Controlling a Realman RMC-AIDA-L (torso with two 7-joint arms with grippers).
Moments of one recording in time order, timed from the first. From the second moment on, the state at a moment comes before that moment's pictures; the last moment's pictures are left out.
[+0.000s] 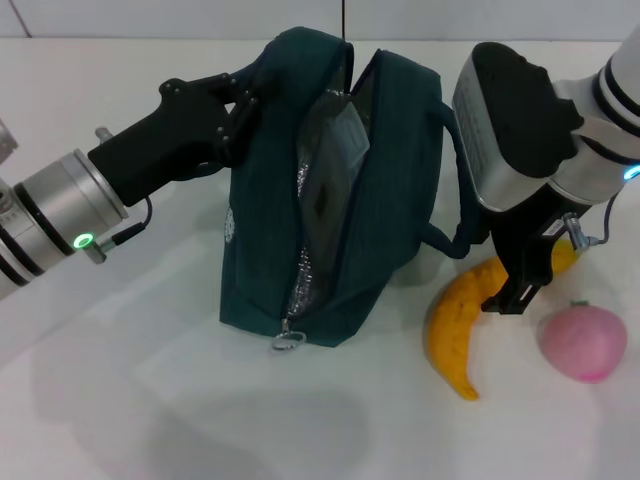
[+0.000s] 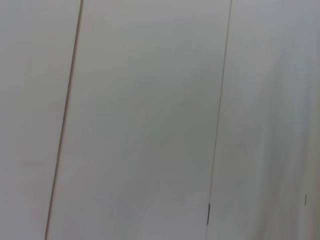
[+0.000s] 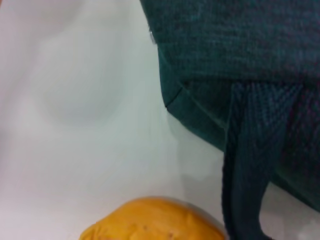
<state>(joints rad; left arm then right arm) -0.50 -2.08 1.02 0.34 1.15 1.41 -0.91 0.89 2.03 -1.57 -1.09 -2.49 -1.56 1.91</state>
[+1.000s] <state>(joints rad) -0.51 -2.09 1.02 0.33 1.15 1.39 -0.91 0.89 2.03 -1.65 -1.03 -2.52 -1.49 1.92</state>
